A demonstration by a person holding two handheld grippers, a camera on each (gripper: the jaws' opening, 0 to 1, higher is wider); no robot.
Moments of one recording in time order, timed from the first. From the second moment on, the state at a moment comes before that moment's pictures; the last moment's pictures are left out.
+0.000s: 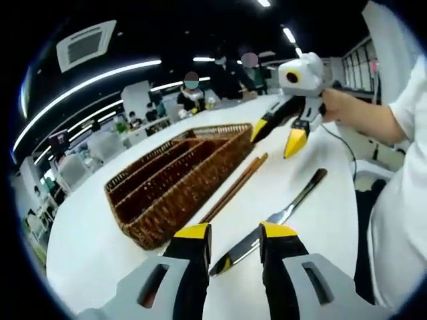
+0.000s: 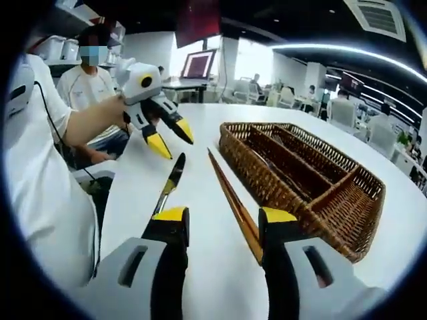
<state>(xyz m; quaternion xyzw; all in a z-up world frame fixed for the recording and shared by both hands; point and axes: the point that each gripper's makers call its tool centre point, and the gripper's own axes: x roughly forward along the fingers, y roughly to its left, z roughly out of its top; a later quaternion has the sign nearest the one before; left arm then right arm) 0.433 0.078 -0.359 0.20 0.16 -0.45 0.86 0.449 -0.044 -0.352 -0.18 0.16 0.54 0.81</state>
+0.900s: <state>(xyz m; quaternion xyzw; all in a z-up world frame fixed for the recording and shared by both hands) 0.424 0.081 -0.378 0.22 0.21 -0.47 0.83 0.407 -0.013 -0.361 -0.19 0.16 0.57 0.78</state>
